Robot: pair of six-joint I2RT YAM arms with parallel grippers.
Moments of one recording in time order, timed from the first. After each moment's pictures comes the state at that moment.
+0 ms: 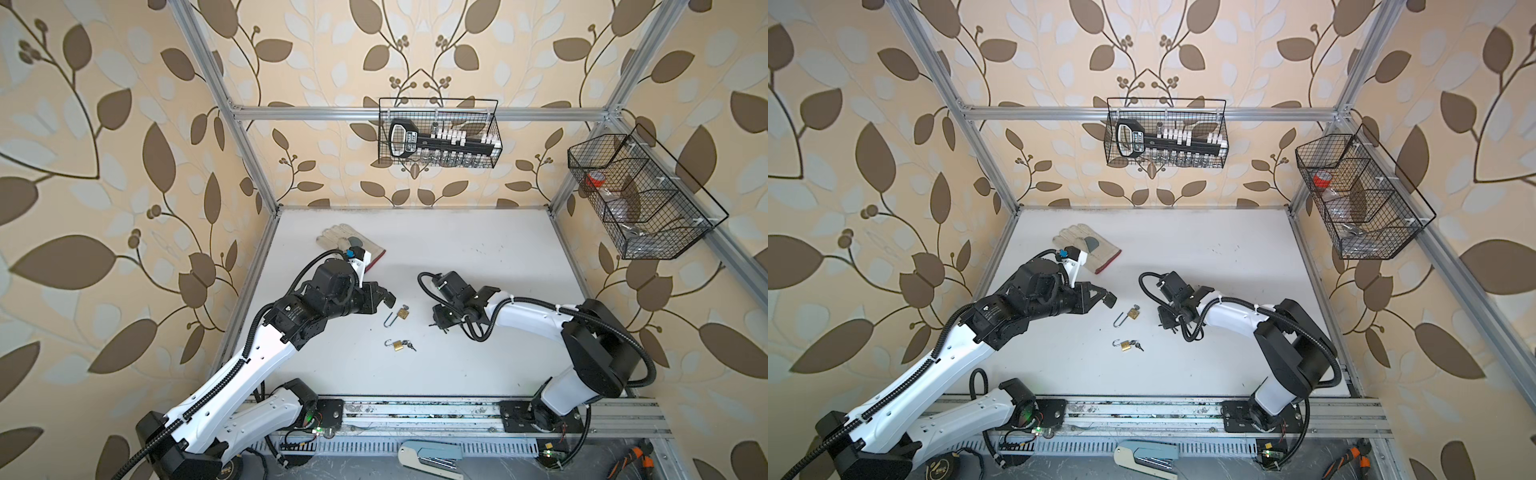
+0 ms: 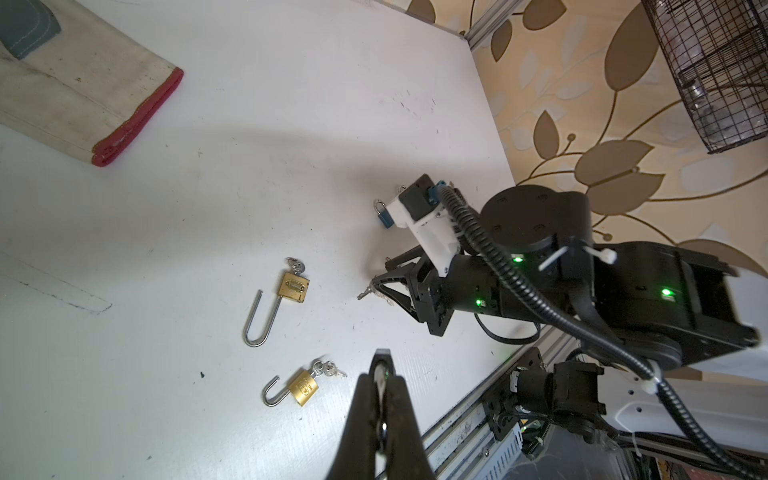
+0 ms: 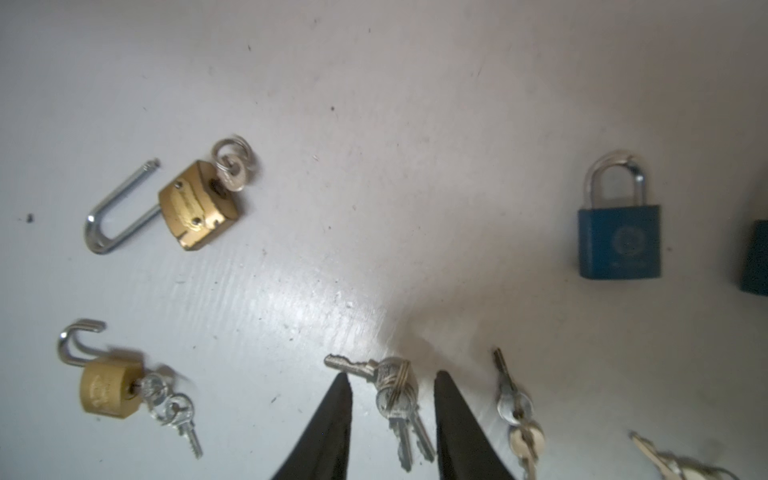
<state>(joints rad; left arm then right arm) -0.59 0.93 0.96 -0.64 0.22 -0.62 0.70 1.57 0.89 -0.41 0.04 0.35</state>
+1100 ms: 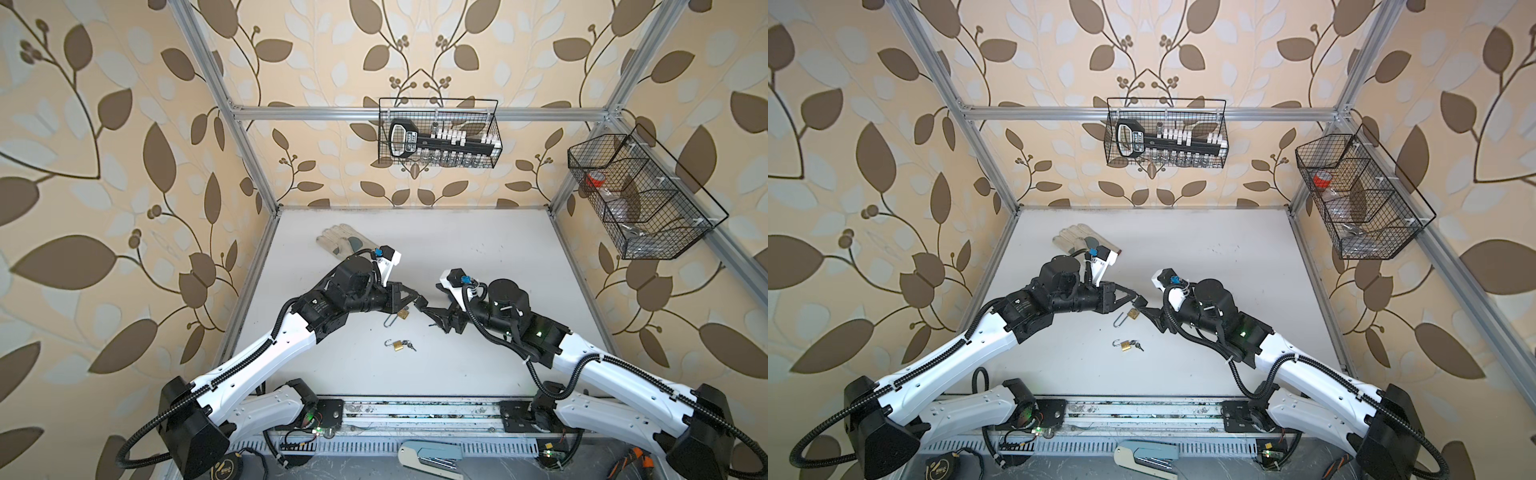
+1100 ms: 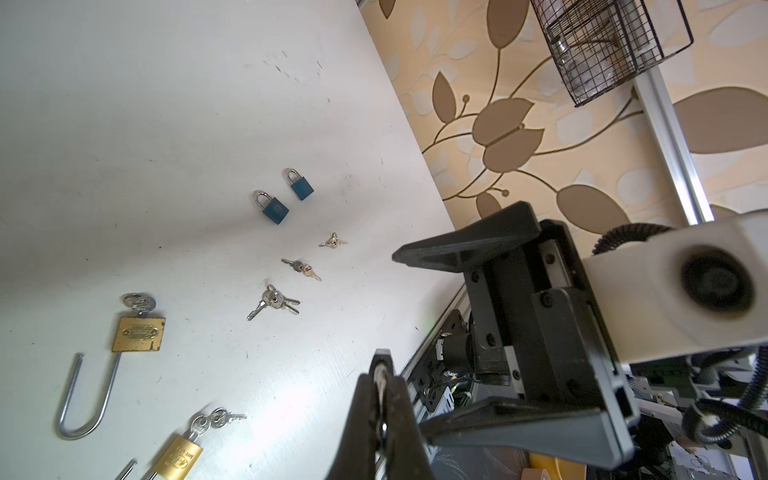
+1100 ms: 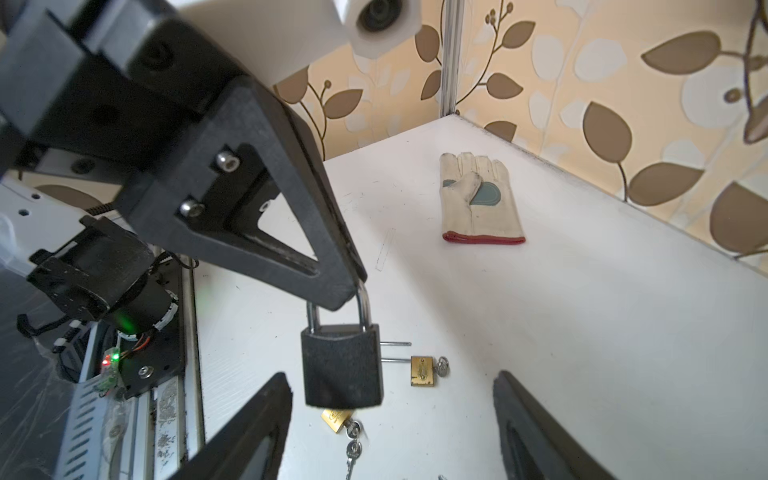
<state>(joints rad) -0.68 1.06 0.91 -0.32 0.45 -0.67 0.79 1.00 0.69 -0.01 -0.18 -0.03</state>
